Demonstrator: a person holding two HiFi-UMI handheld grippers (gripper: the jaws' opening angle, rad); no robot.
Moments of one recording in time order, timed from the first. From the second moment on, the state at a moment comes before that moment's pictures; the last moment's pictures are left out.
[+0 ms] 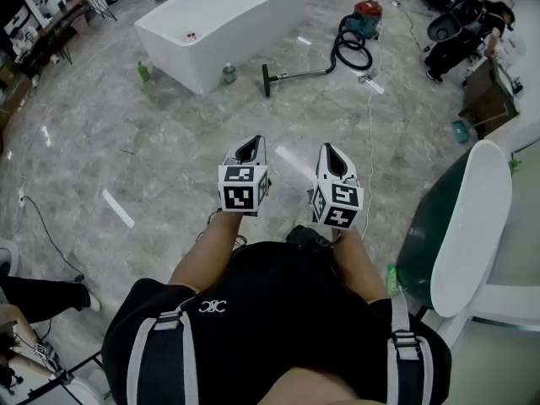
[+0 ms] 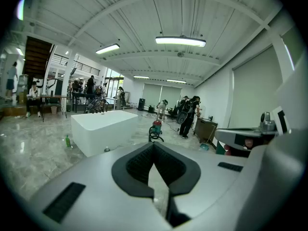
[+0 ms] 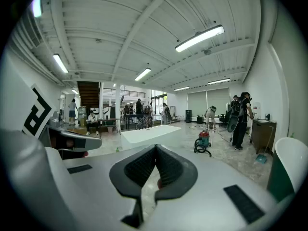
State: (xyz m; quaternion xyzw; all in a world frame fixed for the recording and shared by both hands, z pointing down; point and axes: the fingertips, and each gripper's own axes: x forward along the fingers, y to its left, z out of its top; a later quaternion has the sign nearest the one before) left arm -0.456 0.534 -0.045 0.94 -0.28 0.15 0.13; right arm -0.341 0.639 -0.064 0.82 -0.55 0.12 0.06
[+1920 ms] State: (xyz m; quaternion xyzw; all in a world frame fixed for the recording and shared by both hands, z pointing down) left arm -0.068 0.281 -0.013 0.92 -0.29 0.22 0.14; right arm 0.065 0.363 -0.018 0.77 -0.57 0.26 -0.08
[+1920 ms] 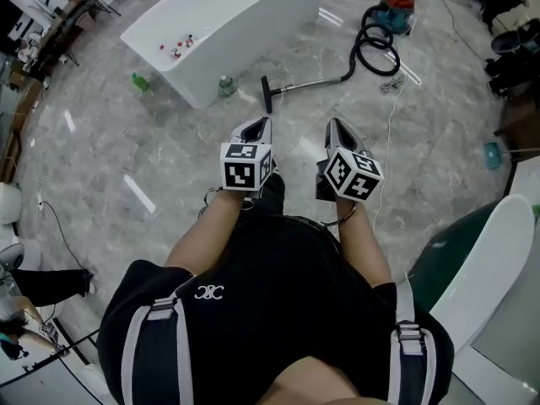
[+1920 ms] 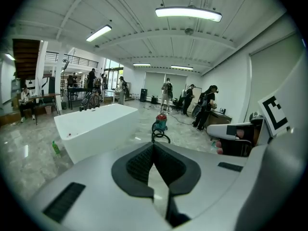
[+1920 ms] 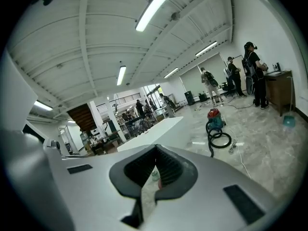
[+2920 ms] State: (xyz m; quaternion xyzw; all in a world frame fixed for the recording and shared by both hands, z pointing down) left arm 0.085 -0.062 0.047 0.91 -0.27 0.23 0.23; right arm 0.206 0.029 0.015 0.78 -0.57 0.27 0.00
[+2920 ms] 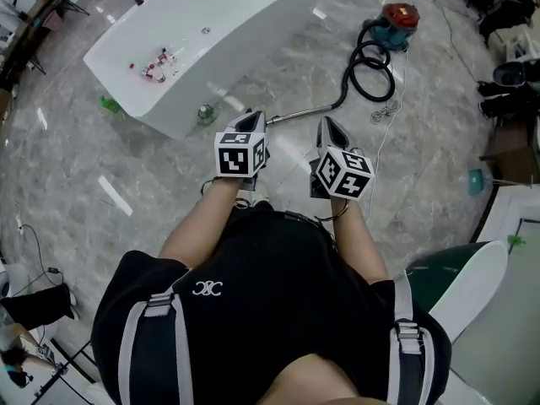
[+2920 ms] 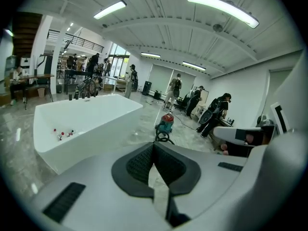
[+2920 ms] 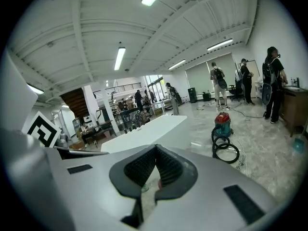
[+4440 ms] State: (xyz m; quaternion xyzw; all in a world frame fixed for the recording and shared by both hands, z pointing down) left arm 0.068 -0.168 0.402 0.75 -0.43 0.28 0.41; right arm 0.214 -0.156 0.433 0.47 -0.76 0.31 0.34
